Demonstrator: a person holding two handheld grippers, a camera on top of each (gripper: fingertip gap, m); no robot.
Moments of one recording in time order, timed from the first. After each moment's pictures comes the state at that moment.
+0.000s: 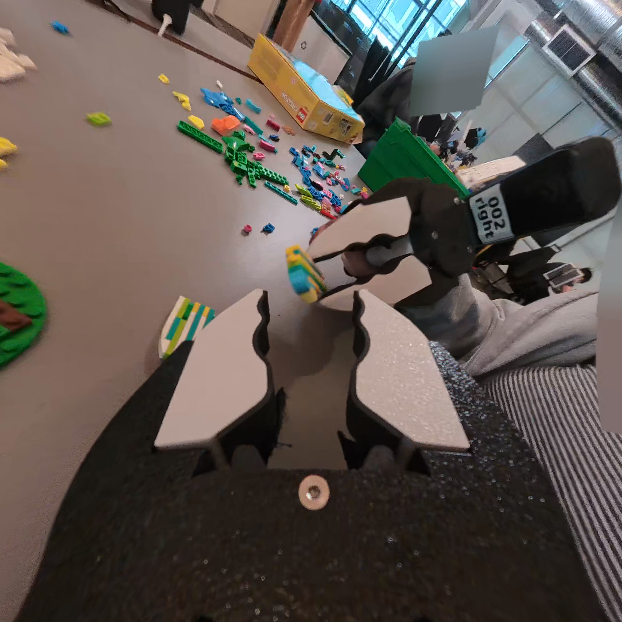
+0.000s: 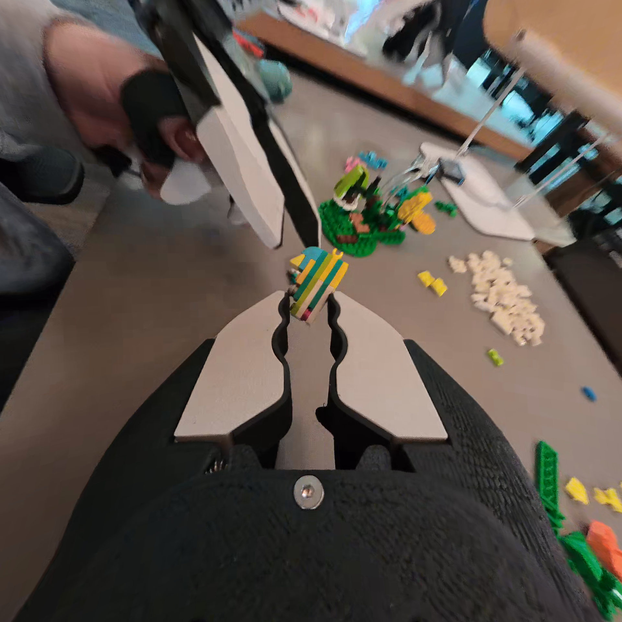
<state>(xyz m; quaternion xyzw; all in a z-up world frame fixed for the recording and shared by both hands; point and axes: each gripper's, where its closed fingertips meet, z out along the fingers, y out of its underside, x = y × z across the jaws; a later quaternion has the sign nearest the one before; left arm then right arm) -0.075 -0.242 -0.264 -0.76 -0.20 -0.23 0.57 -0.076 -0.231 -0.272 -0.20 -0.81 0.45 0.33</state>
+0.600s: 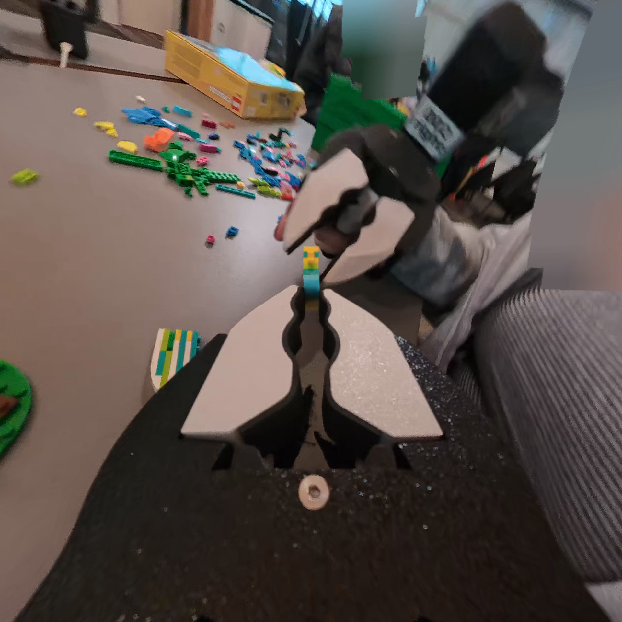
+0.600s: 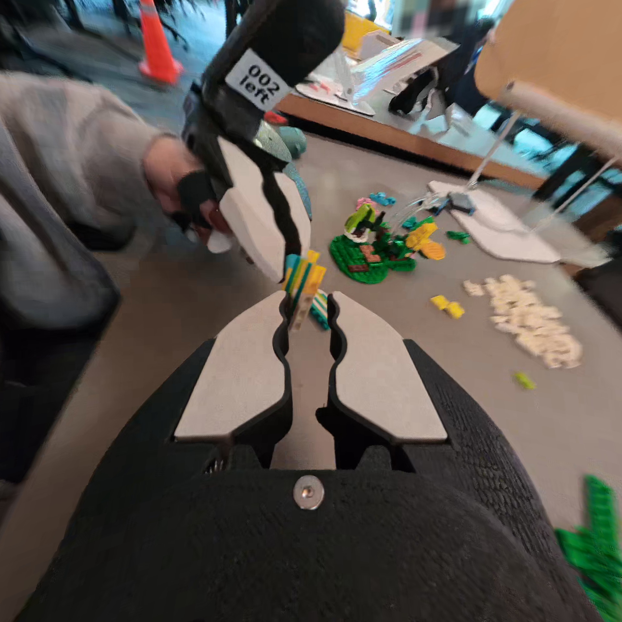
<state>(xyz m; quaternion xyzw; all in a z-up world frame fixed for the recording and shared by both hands) -0.058 -0.246 -0.261 -0.78 -0.04 -0.21 0.59 -0.067 -0.237 -0.255 -0.20 -0.78 0.53 0.28</state>
